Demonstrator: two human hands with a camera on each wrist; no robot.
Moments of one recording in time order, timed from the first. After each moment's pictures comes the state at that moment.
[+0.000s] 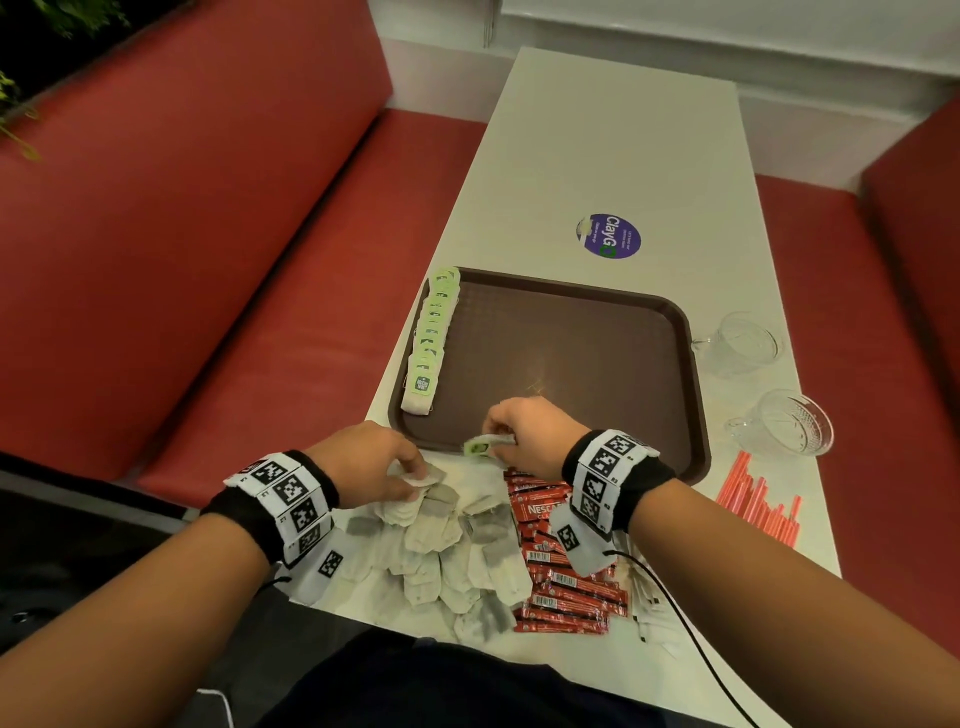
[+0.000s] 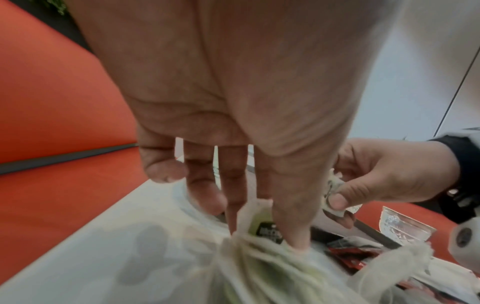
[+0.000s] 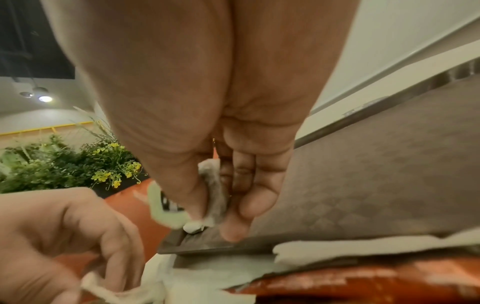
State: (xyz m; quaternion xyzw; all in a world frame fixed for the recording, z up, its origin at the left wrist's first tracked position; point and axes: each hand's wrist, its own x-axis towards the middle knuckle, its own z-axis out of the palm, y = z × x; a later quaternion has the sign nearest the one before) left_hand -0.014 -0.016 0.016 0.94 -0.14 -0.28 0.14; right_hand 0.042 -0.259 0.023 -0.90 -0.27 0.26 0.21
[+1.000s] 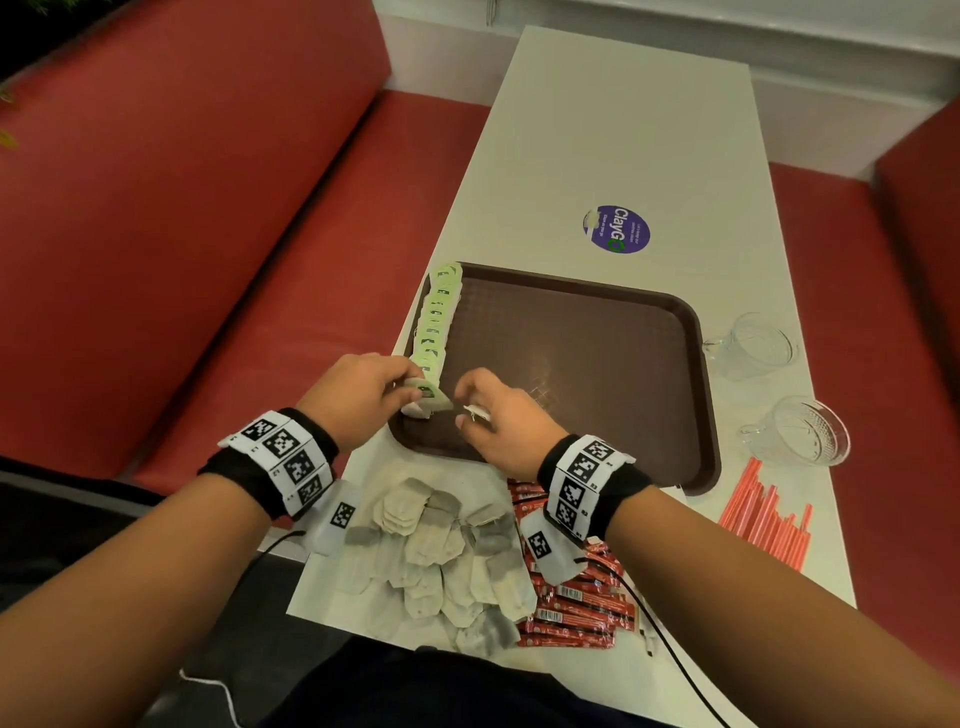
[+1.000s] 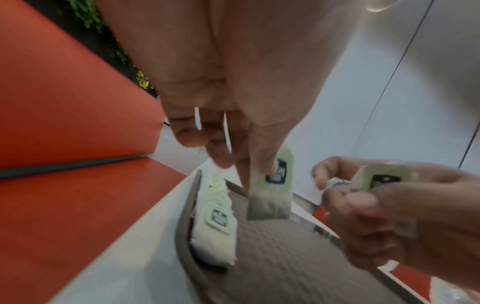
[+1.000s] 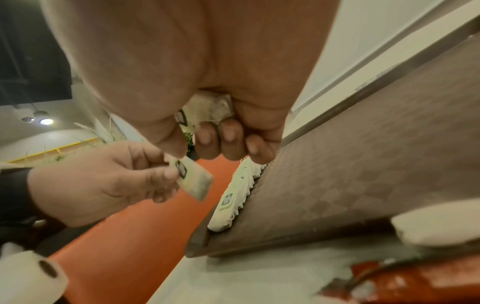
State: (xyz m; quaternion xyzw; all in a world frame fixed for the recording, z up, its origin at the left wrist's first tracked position) left_hand 0.031 -0.007 0.034 0.96 -0.08 -0.05 0.26; right_hand 0.043 -0.229 0.019 -0.88 -0.25 0.19 0.37
